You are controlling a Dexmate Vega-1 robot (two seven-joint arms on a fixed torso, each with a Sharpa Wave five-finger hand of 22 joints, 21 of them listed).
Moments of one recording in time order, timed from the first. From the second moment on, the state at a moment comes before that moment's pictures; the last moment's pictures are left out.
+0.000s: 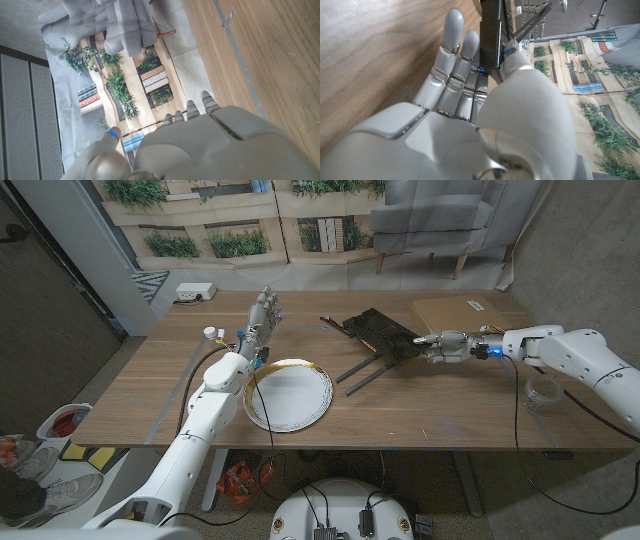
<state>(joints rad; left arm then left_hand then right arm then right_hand) 0.93 0.26 0.10 -1.48 -0.31 -0.12 -0.15 0.00 0.07 0.44 0.19 0.29 -0.17 0.01 0.18 0.17 -0.18 0.00 0.20 0.18 -0.17 0.05 0.19 0.18 -0.17 0.09 0.35 0.20 -0.66 -0.91 -0.38 -1.44 0.86 -0.53 0.69 1.18 -0.04 0.33 -0.14 0.17 0.95 0.16 0.27 0.43 0.98 0.09 0.74 0.57 1.14 -0.07 0.75 1.05 1.16 -0.12 0.95 0.50</state>
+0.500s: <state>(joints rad) 0.93 0.27 0.10 -1.48 -0.31 -0.12 -0.15 0.00 0.07 0.44 0.19 0.29 -0.17 0.01 0.18 0.17 -0.18 0.00 0.20 0.18 -0.17 0.05 0.19 0.18 -0.17 0.09 0.35 0.20 -0.63 -0.89 -0.42 -1.42 0.82 -0.54 0.75 1.19 -0.05 0.33 -0.14 0.17 0.95 0.16 0.26 0.43 0.98 0.09 0.74 0.57 1.14 -0.07 0.75 1.06 1.16 -0.12 0.97 0.49</state>
